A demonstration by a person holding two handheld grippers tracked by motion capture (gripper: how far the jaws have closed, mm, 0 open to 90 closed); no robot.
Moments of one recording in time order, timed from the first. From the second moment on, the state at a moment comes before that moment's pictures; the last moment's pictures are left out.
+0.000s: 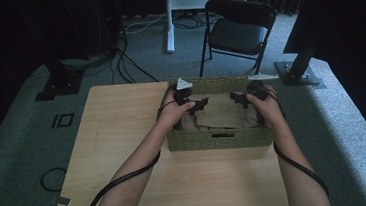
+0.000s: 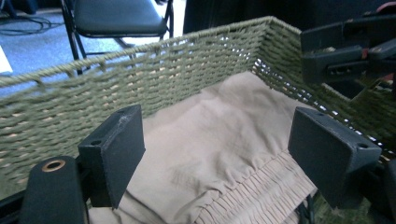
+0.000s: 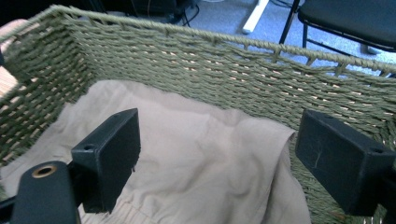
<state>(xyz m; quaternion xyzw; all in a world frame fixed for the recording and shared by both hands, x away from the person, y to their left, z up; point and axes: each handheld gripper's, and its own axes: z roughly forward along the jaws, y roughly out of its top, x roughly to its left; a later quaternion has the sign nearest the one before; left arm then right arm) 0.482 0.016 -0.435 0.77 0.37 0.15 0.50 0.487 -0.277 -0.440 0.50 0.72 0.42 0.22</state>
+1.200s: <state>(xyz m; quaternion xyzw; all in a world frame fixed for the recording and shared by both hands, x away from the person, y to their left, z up) 0.380 0.055 -0.410 0.78 0.29 0.15 0.53 0.389 -0.263 -0.410 0.39 0.76 0.47 0.22</state>
